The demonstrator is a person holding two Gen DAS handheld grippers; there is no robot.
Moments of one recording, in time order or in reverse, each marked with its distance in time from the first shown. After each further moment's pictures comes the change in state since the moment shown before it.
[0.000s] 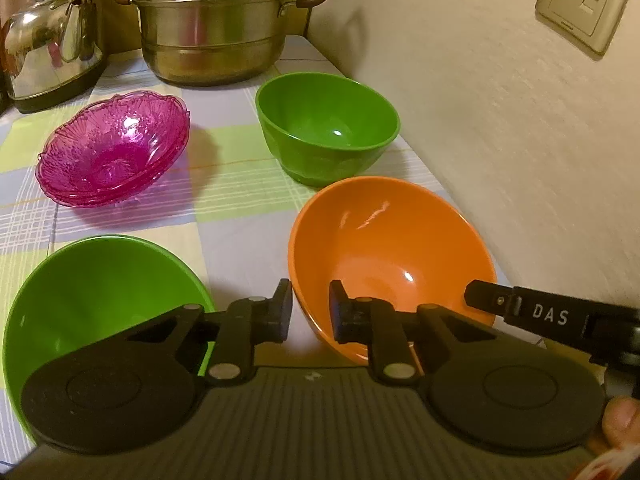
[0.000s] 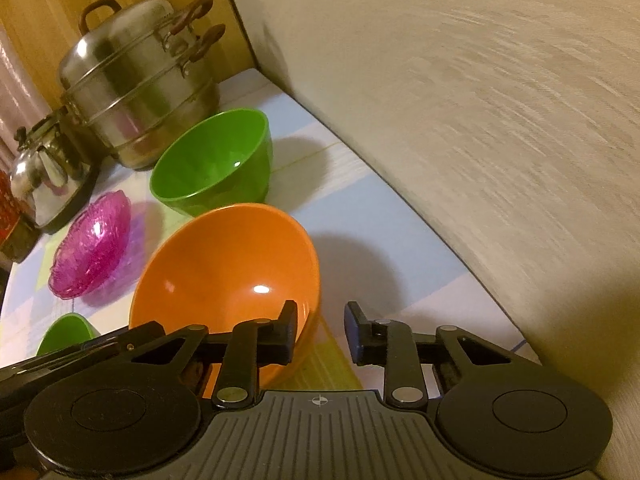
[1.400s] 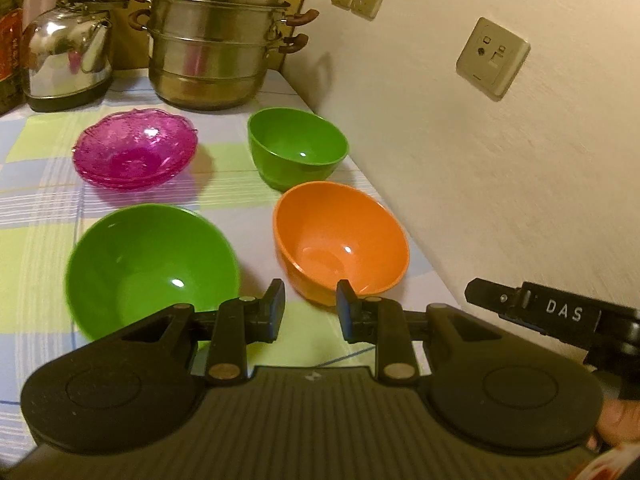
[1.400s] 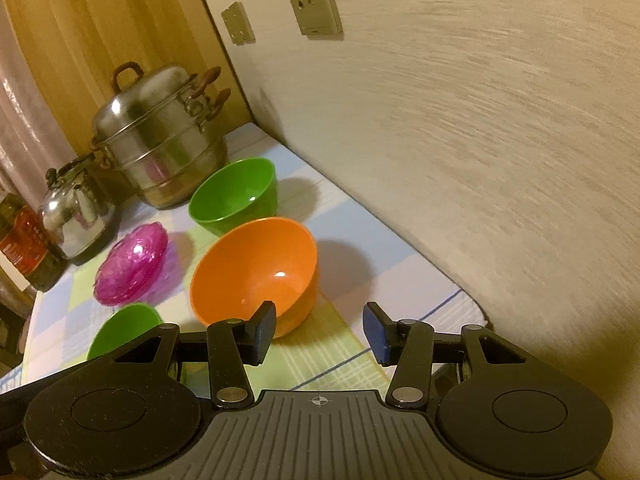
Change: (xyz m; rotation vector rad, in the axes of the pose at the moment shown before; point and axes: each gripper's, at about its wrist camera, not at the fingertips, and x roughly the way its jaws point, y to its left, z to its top) left arm -0.110 0.009 -0.040 -0.046 -0.094 -0.140; right arm -0.126 0.006 -0.051 0.062 -0.157 -0.008
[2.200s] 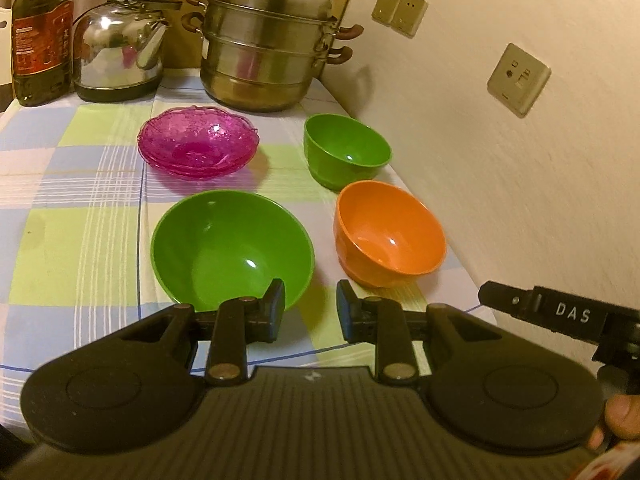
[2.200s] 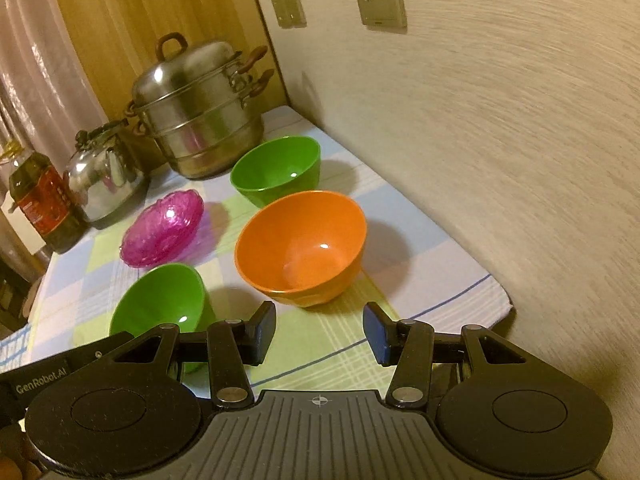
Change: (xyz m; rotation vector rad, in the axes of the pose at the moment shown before) left arm -0.053 0.041 -0.021 -0.045 -0.020 0.064; right arm -0.019 0.039 -0.026 -0.090 0.027 0.037
